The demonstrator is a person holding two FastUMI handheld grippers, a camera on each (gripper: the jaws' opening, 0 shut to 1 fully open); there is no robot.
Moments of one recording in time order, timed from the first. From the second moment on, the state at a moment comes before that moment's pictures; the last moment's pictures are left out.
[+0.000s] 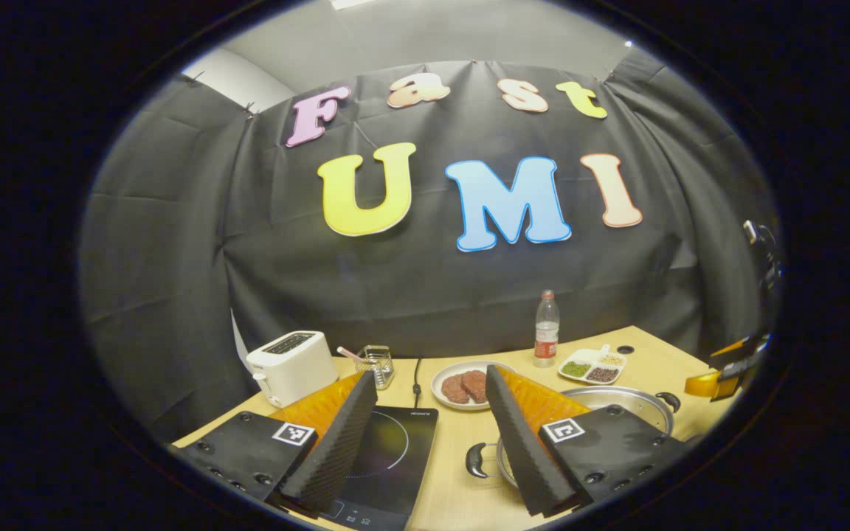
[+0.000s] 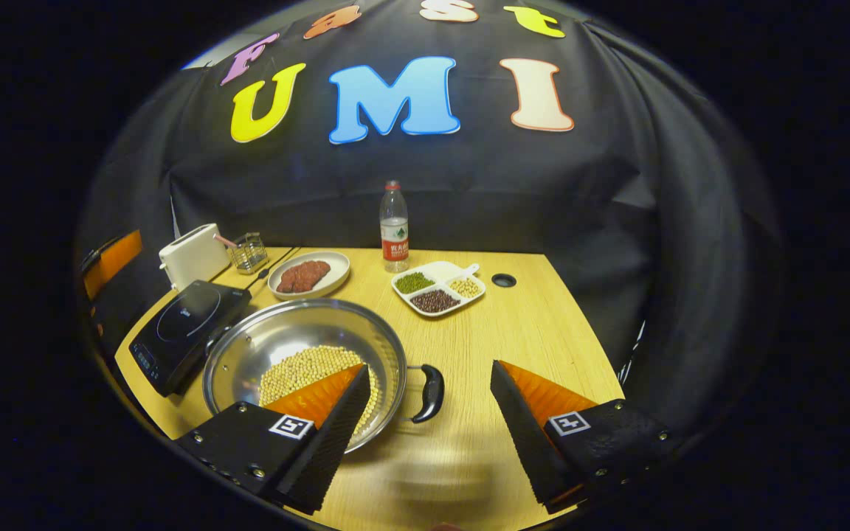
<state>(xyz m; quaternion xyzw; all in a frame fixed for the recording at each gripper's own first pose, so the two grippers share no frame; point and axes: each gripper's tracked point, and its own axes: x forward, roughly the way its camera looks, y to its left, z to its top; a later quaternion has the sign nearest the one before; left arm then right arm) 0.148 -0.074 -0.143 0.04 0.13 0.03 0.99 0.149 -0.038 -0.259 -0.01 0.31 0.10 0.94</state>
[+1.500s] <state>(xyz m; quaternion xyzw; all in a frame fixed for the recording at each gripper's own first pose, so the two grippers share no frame) 0.183 -0.116 -0.345 0.00 0.36 -0.06 0.93 0.167 -0.016 -0.338 -0.01 0.40 0.11 0.91</state>
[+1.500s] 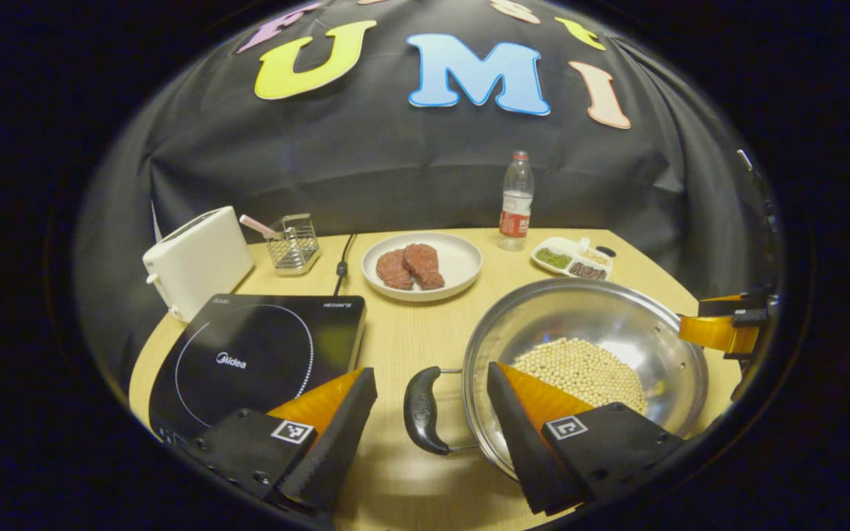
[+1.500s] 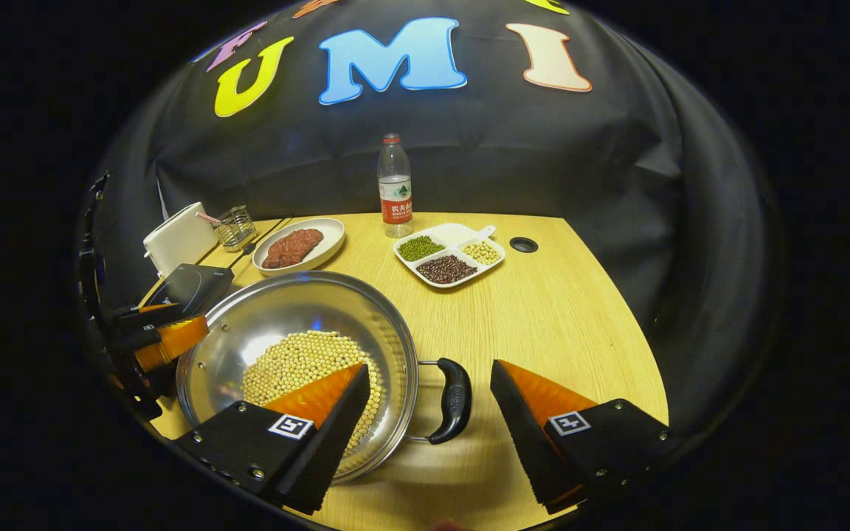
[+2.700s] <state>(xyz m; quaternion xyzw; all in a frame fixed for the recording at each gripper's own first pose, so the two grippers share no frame) 0.185 -0.131 -0.384 0.00 0.42 -0.06 0.91 0.164 -0.016 -0.368 -0.01 0.45 0.10 0.89</state>
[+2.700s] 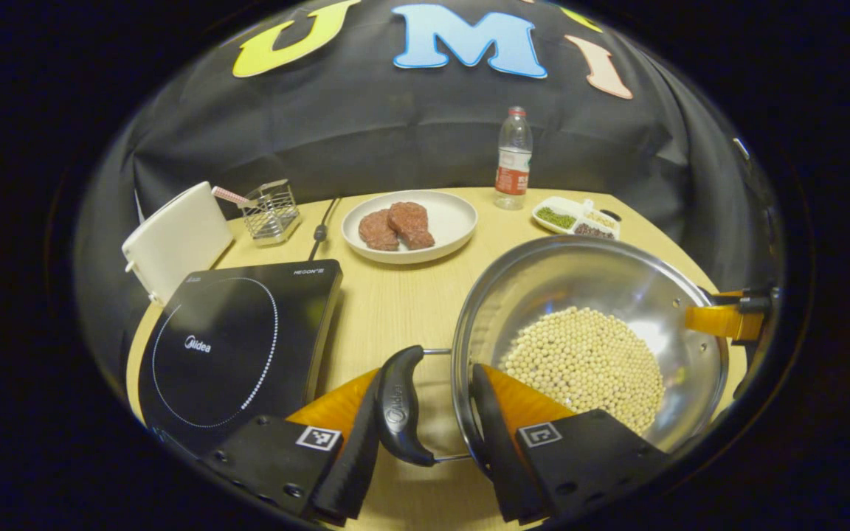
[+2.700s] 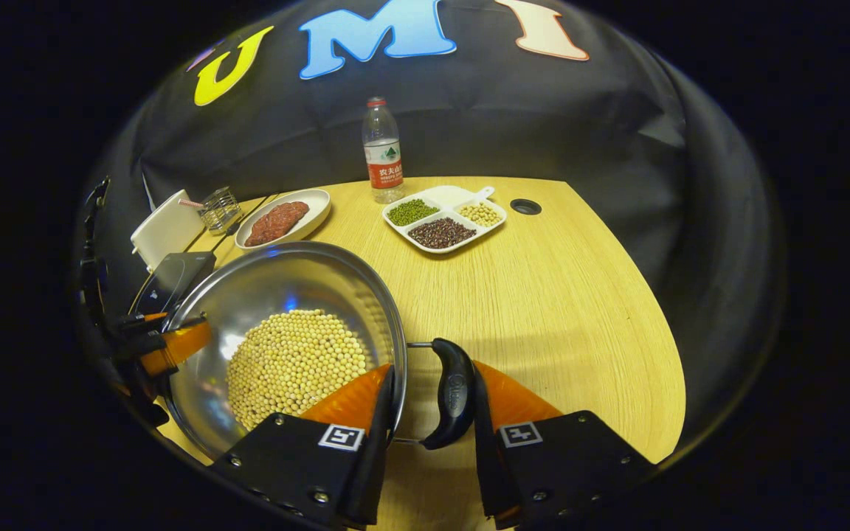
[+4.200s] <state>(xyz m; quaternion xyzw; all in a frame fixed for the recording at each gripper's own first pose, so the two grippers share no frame) 0.191 0.008 -0.322 -0.04 0.38 -0.08 0.92 0.141 0.108 -0.298 -0.03 0.43 0.08 0.90</state>
